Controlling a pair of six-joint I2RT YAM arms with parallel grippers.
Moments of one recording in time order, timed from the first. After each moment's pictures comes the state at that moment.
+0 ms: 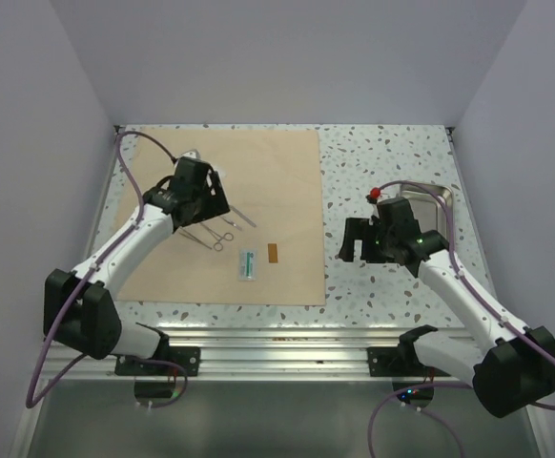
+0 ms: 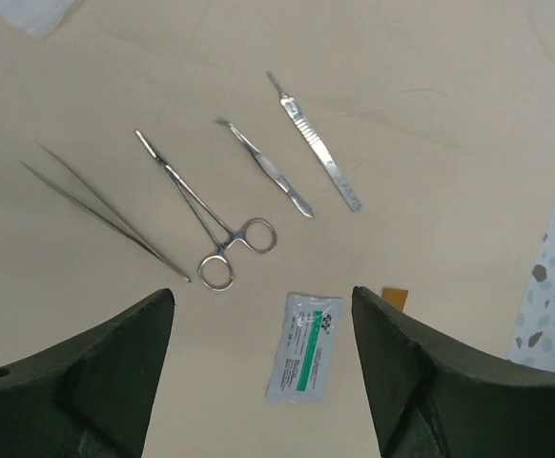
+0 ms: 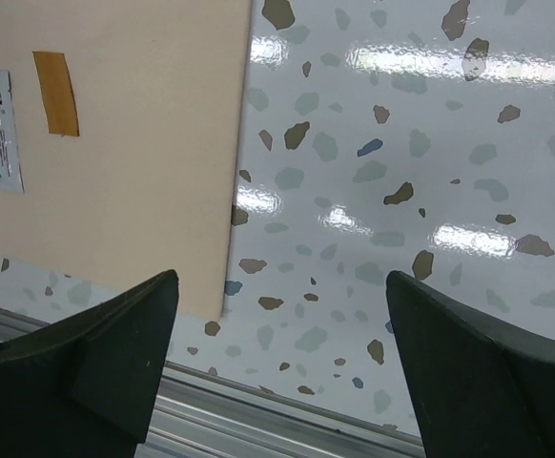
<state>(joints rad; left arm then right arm) -0.36 1.38 1.13 -0.60 -0.17 -0.61 0.36 1.09 0.81 -0.64 -0.08 0.38</state>
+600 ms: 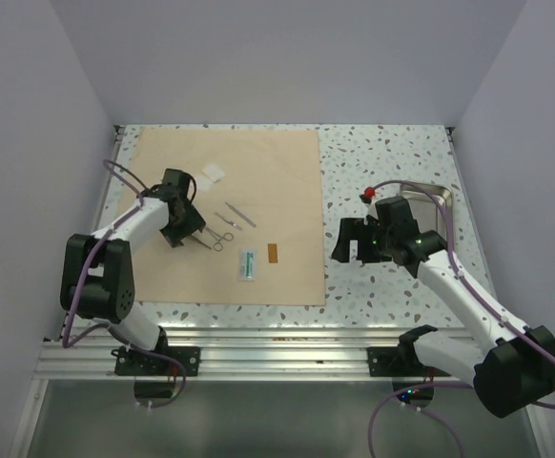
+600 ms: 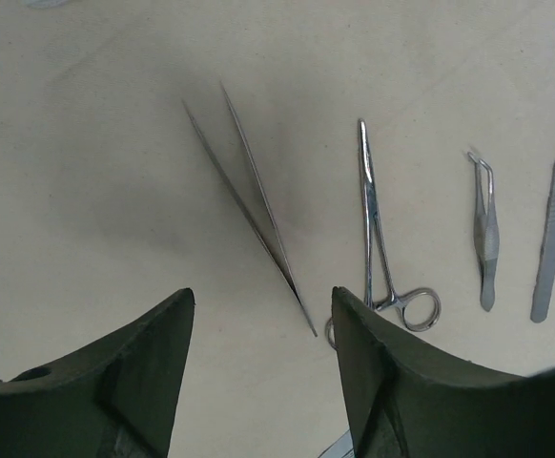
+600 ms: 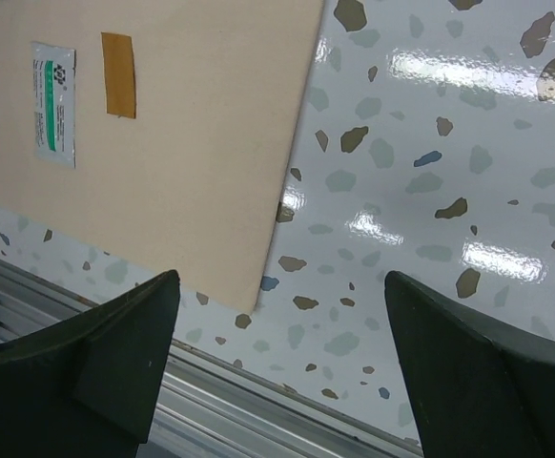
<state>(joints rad) -0.15 1.59 1.03 -0.64 -0.17 -0.80 0.37 1.09 0.81 -0.60 -0.18 0.36</state>
